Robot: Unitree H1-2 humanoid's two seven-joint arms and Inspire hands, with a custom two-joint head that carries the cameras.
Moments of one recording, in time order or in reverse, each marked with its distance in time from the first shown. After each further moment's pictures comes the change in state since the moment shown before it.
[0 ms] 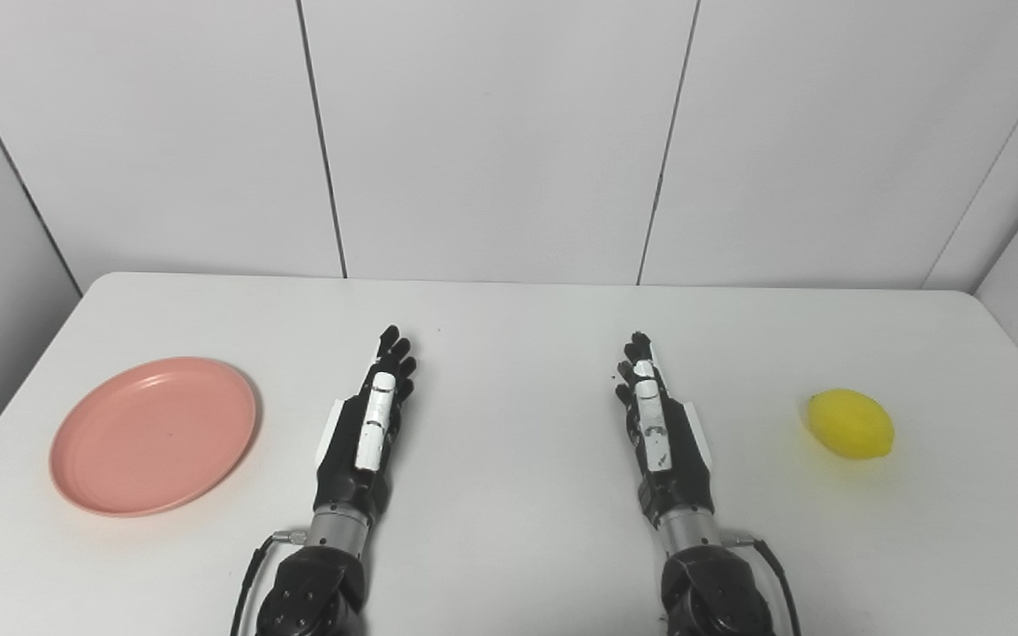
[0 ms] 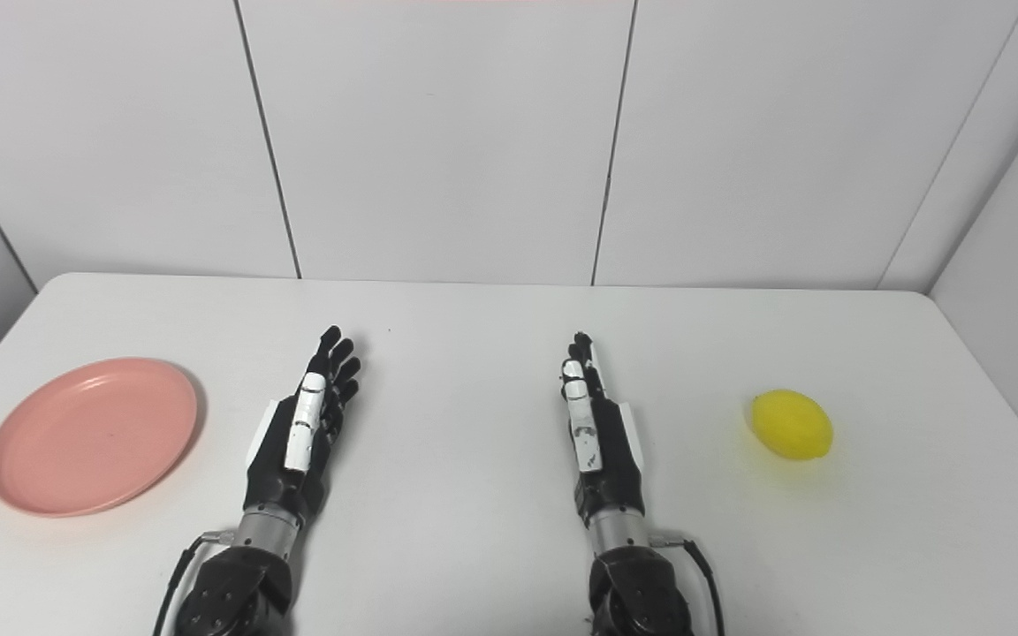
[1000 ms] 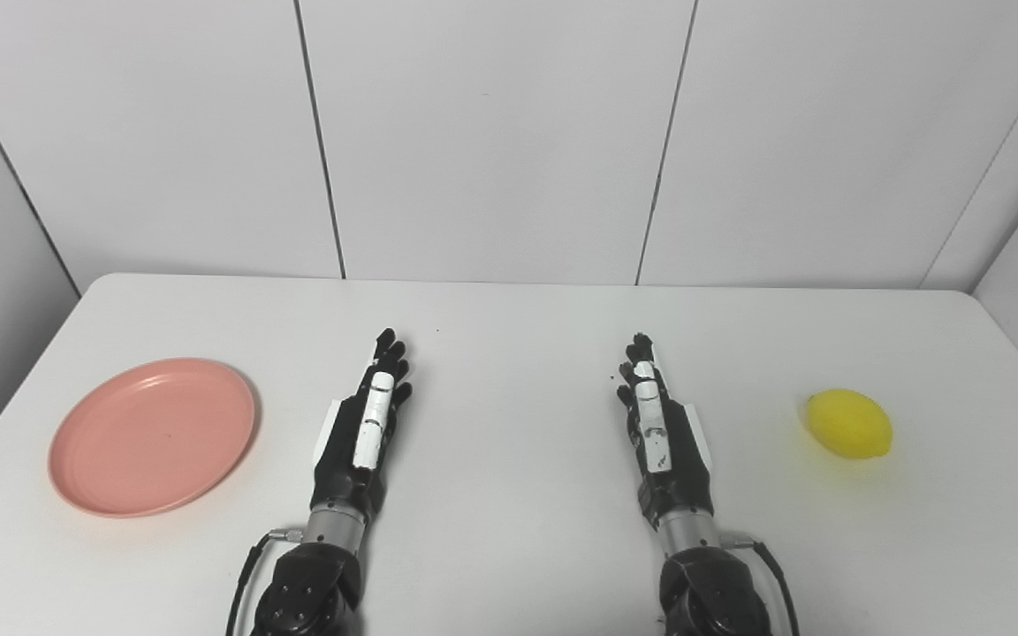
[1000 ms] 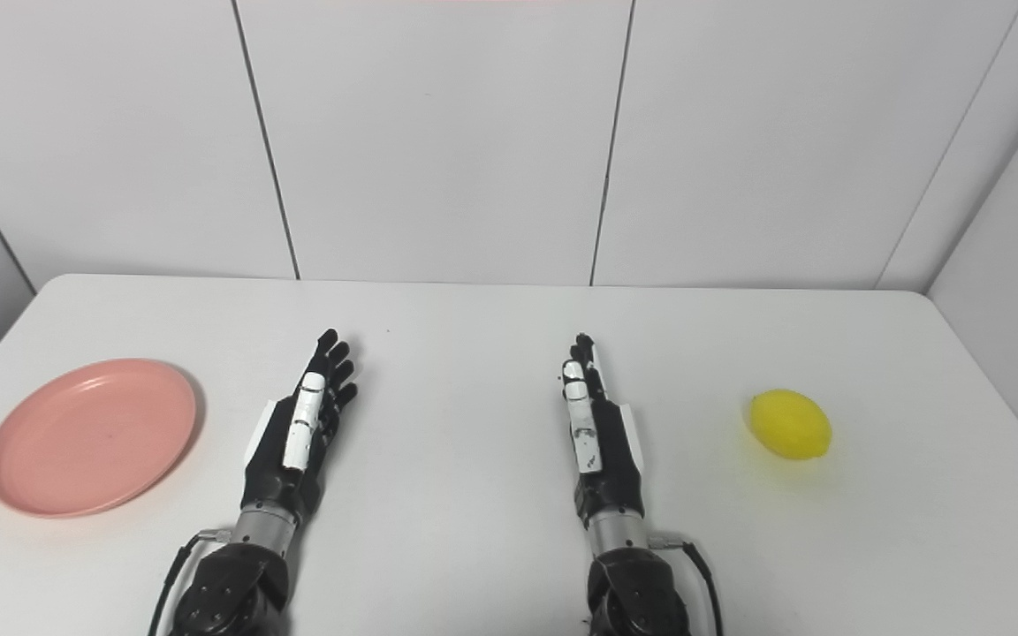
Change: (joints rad) left arm -0.017 0.008 0.019 0.021 0.004 0.011 0.015; right arm 0.001 0.013 0.001 0.001 -0.006 0.000 -0.012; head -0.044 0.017
